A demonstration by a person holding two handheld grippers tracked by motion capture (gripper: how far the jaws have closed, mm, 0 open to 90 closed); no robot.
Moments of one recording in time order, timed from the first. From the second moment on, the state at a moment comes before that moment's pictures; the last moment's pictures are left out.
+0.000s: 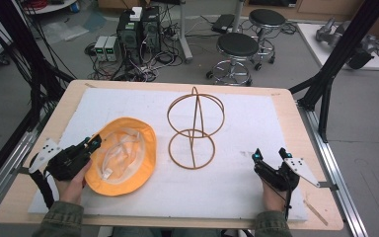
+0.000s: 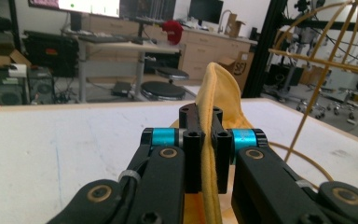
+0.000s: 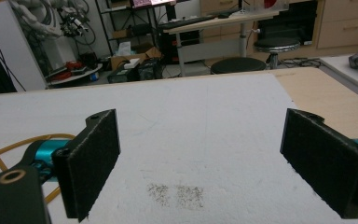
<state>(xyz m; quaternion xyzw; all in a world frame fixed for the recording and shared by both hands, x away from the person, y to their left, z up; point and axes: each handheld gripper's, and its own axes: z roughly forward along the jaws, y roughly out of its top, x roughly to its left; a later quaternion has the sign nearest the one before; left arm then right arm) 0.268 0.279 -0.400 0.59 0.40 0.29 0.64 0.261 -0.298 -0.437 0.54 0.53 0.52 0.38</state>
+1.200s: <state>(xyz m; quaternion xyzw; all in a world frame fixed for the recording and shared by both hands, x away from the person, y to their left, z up) 0.288 0.243 -0.334 0.53 0.35 0.40 0.66 0.259 -0.298 -0.437 0.55 0.52 0.54 0.36</state>
